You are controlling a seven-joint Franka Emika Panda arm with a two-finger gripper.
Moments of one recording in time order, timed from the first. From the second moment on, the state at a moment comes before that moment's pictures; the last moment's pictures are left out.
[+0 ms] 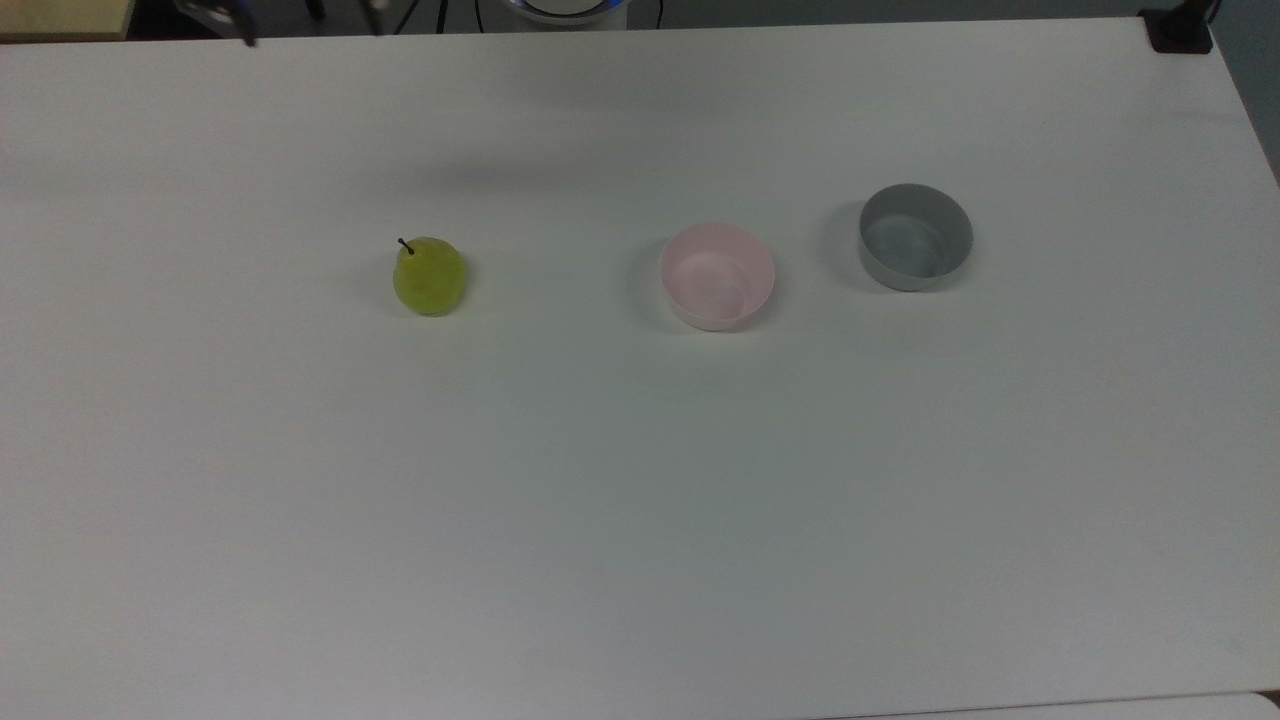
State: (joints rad) arm -0.01 0.11 -0.21 -1.45 -0.01 1.50 -0.37
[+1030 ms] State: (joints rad) arm 0.07 0.22 -0.18 -1.81 -0.04 1.97 -0.27
